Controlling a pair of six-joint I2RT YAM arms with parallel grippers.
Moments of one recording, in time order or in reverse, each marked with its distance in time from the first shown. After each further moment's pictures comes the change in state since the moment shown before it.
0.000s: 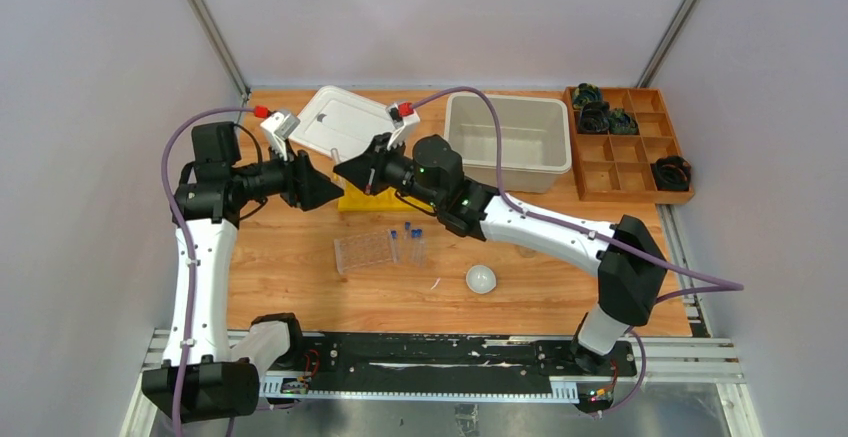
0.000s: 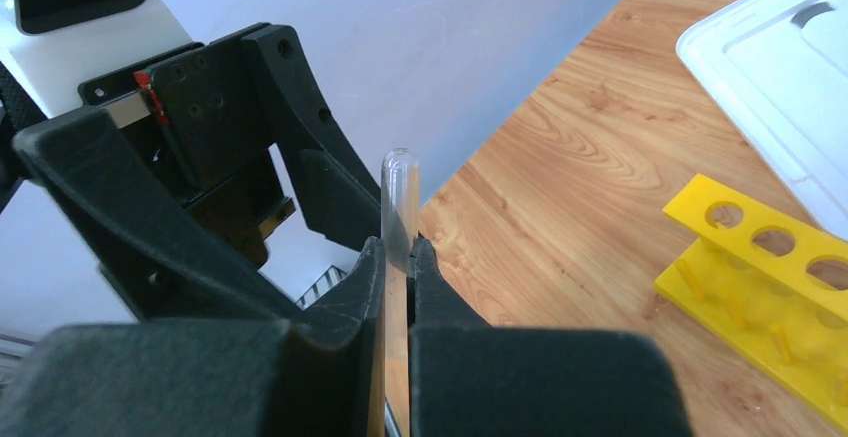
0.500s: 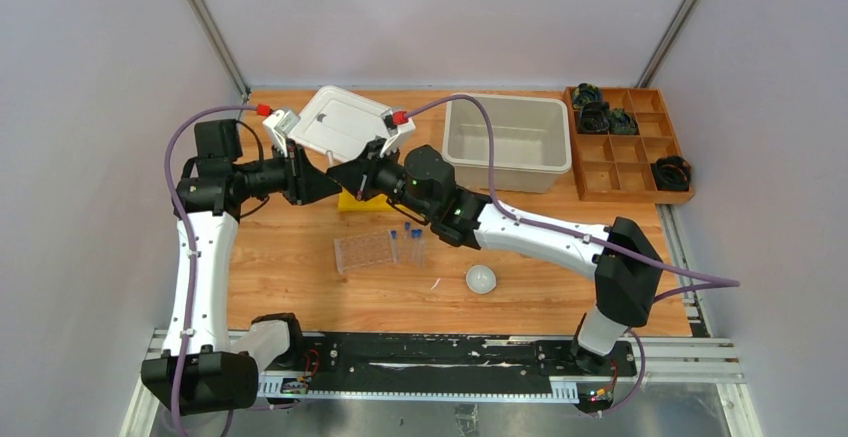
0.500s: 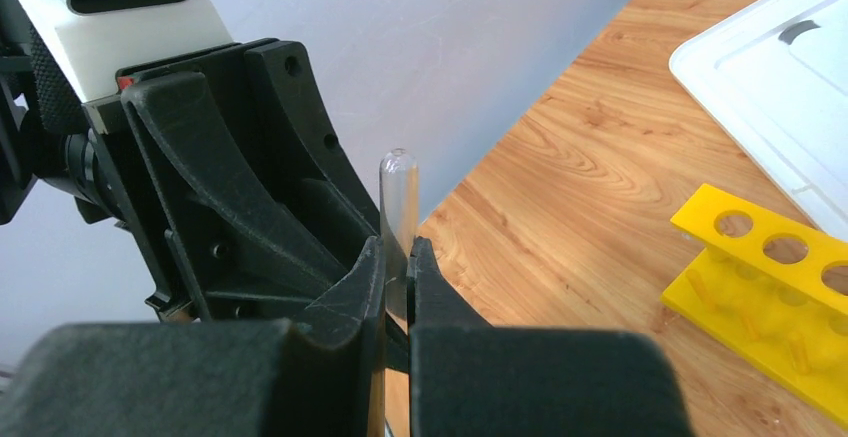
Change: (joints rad) left arm 0.000 0.042 0.009 -0.012 0.058 -0.037; right arm 0.059 0.016 0.000 0.039 0.091 -0.003
